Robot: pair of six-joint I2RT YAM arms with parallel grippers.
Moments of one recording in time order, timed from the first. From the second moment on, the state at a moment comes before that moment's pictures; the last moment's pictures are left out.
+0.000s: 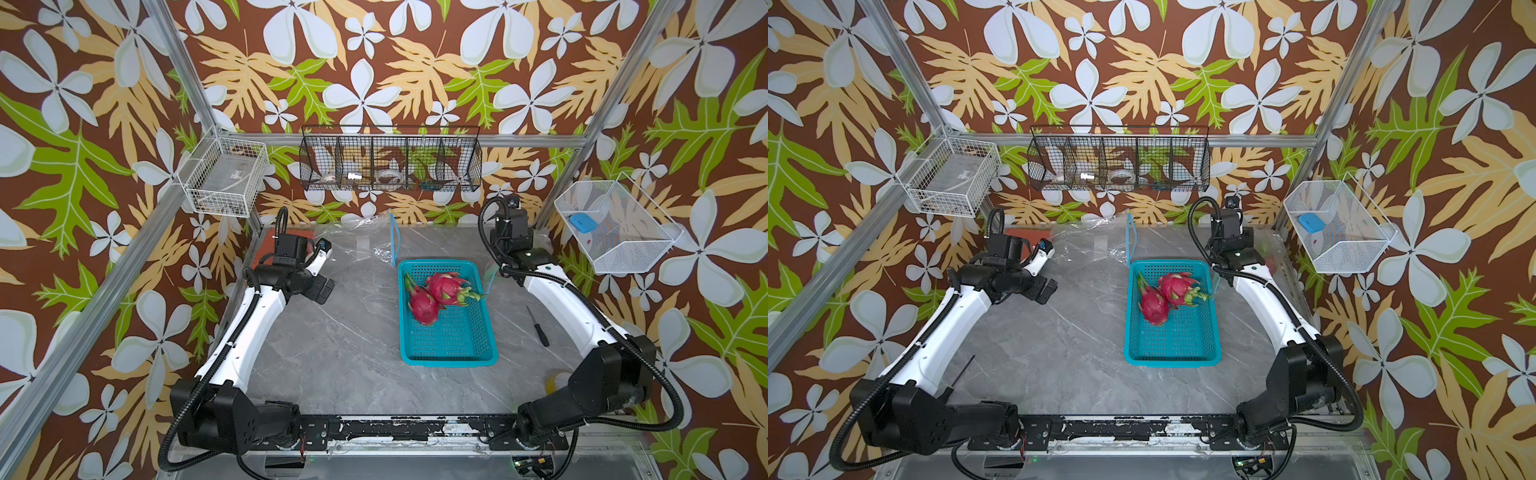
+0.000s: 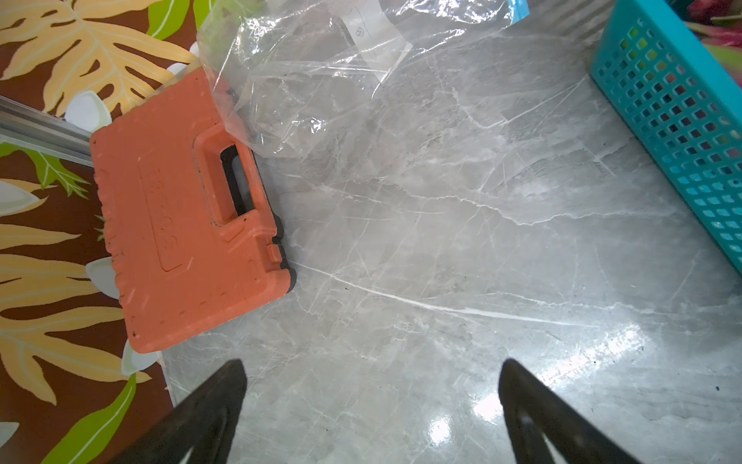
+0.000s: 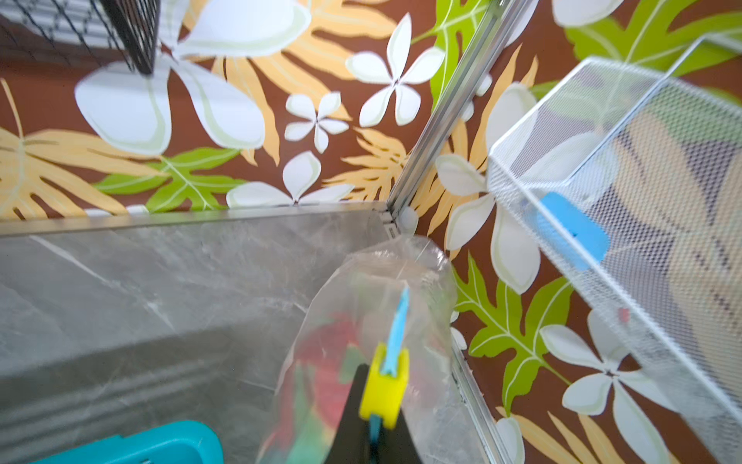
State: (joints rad) left arm -0.13 1.31 1.23 -0.85 0.02 0.38; right arm 0.22 1.52 1.42 -0.35 0.67 -0.03
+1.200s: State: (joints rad) left arm 0.28 1.12 0.97 -0.81 0.21 0.59; right arm 0.88 1.97 2.28 -0.68 0.05 -0.33
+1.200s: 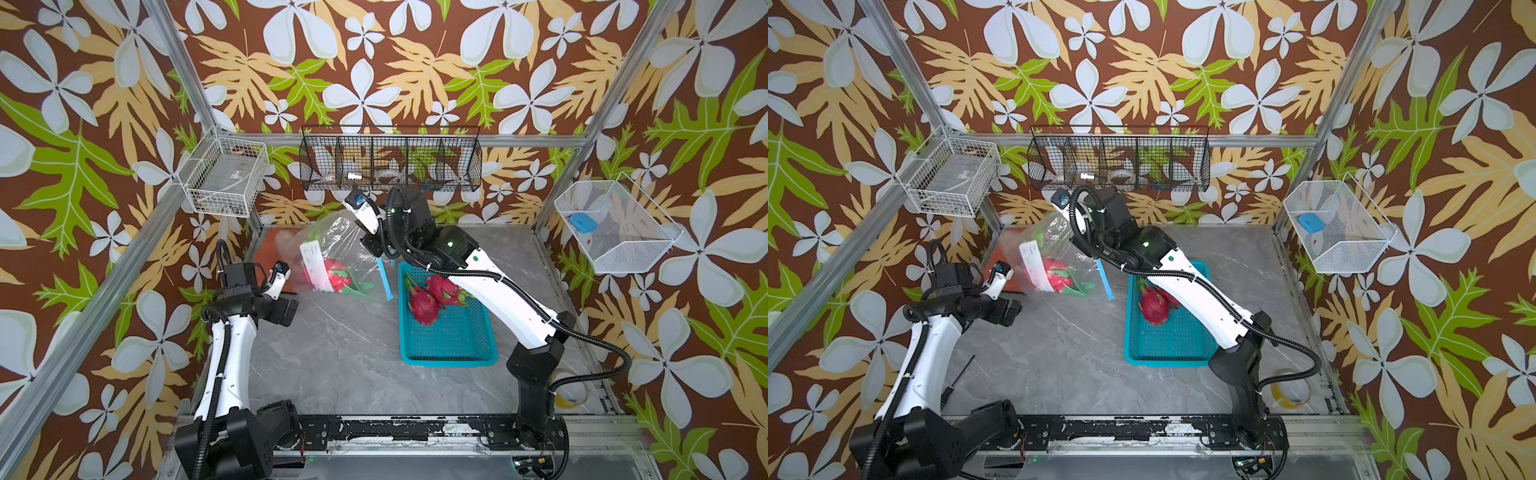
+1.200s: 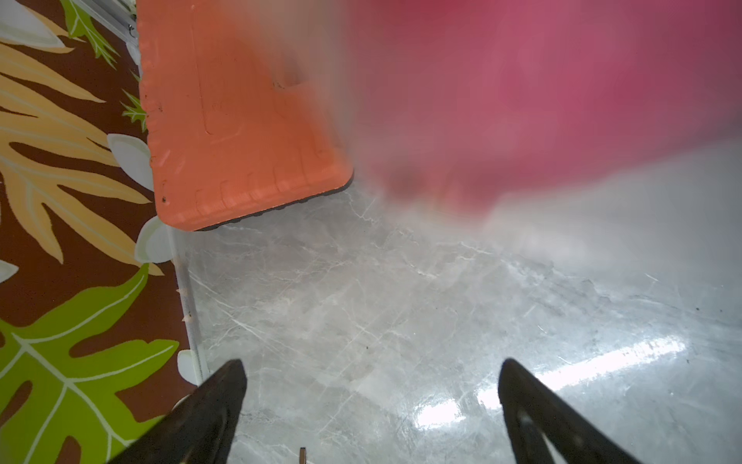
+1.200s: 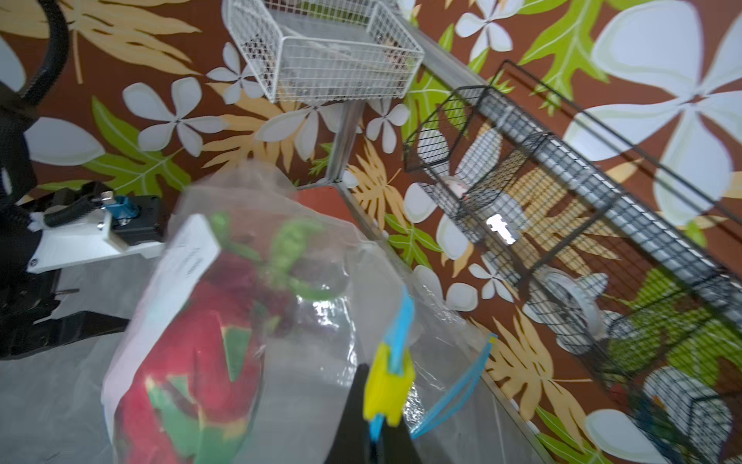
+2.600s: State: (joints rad) left arm 0.04 1.14 1.37 -1.13 0.92 1.08; right arm 0.96 1.73 1.75 -0.53 -0.30 -0.57
